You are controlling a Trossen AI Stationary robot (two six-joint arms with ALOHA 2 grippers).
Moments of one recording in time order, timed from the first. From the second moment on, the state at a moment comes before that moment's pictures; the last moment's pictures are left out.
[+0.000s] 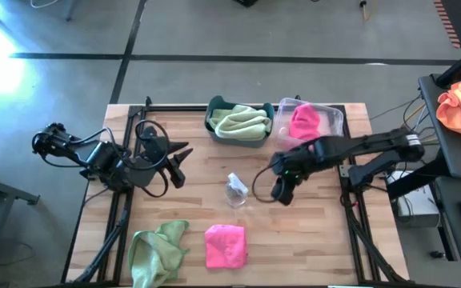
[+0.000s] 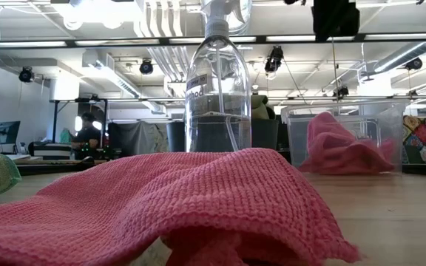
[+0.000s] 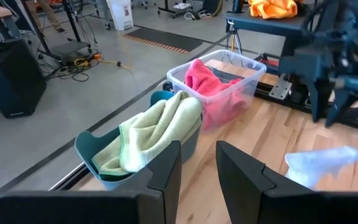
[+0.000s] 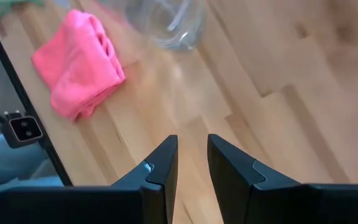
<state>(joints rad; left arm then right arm) -0.42 1.14 1.30 -0.76 -0.95 -0.51 0.14 1.48 1.43 -1.11 -0.09 0.70</state>
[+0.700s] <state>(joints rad) -0.43 1.13 1.30 -0.82 -0.80 -0.52 0.36 1.70 1.48 -0.87 -0.16 0.87</state>
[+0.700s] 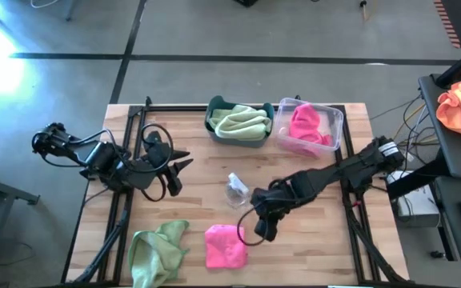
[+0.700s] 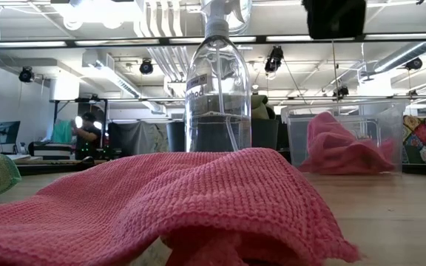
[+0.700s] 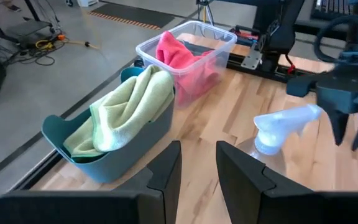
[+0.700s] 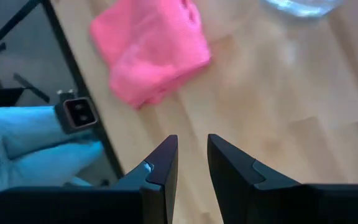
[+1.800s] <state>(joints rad) -0.55 1.13 1.30 -0.87 -0.73 -0.61 0.55 2.00 1.48 -0.48 0.09 0.98</state>
